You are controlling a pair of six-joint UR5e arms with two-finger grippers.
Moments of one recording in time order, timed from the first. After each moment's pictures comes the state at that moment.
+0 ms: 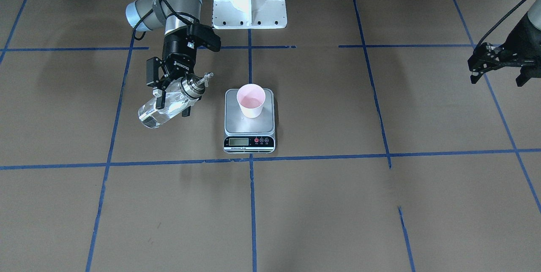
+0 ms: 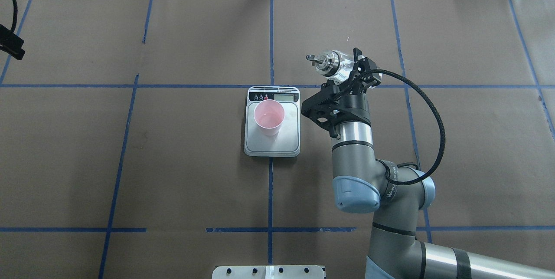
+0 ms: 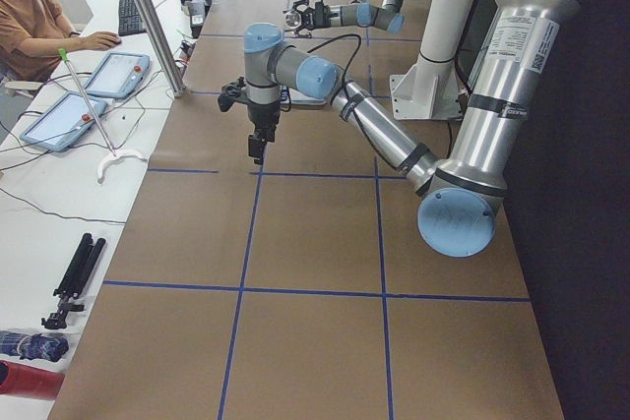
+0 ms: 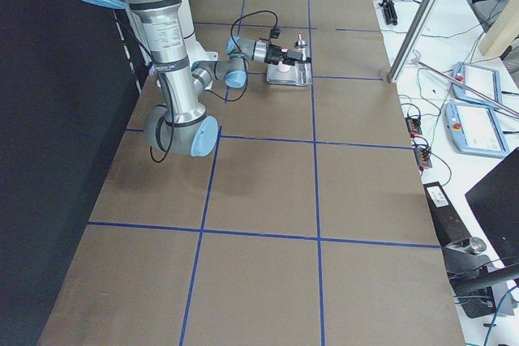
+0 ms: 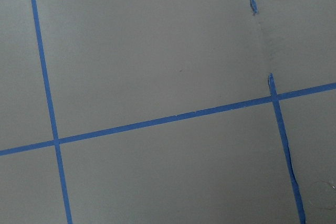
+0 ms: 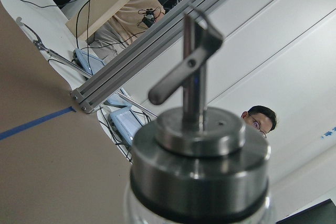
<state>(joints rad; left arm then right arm) -1.21 -1.83 -2.02 -1.24 -2.13 -0.30 0.30 -1.14 1.68 -0.98 0.38 0.24</state>
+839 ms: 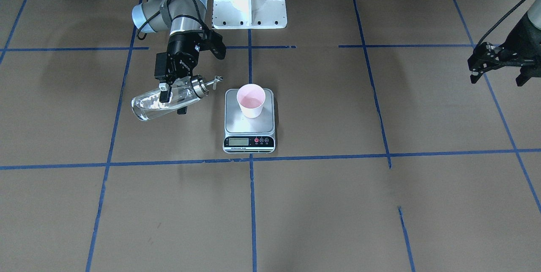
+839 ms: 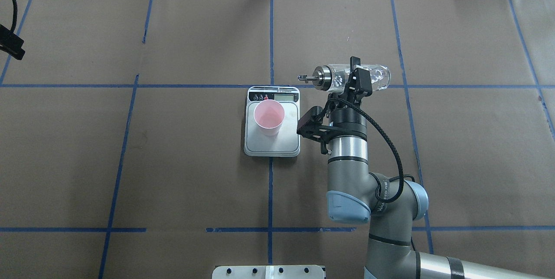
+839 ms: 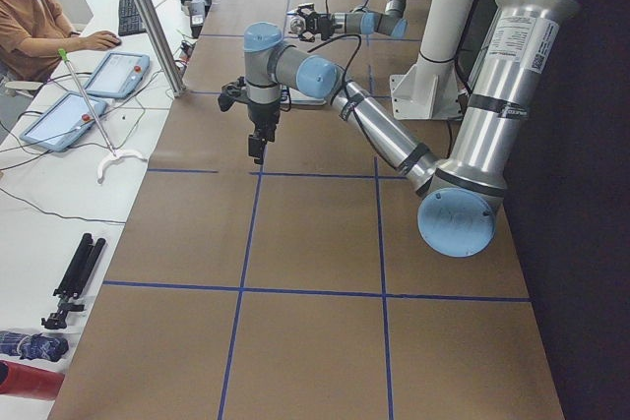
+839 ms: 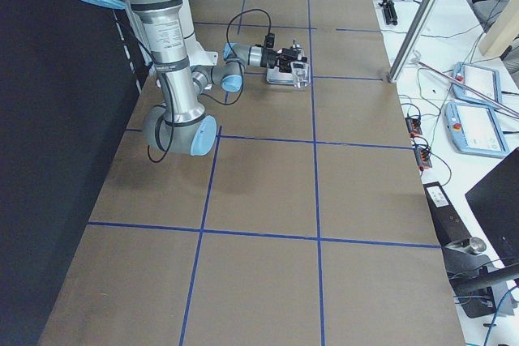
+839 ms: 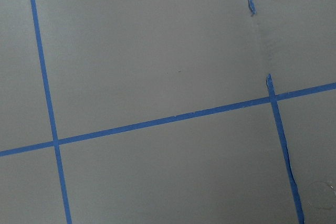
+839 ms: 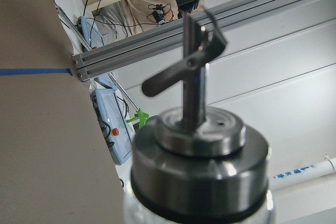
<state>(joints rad) -1.21 -1.82 -2.02 -1.24 -2.13 -0.30 0.25 -1.14 1.63 -0.98 0.23 -0.02</state>
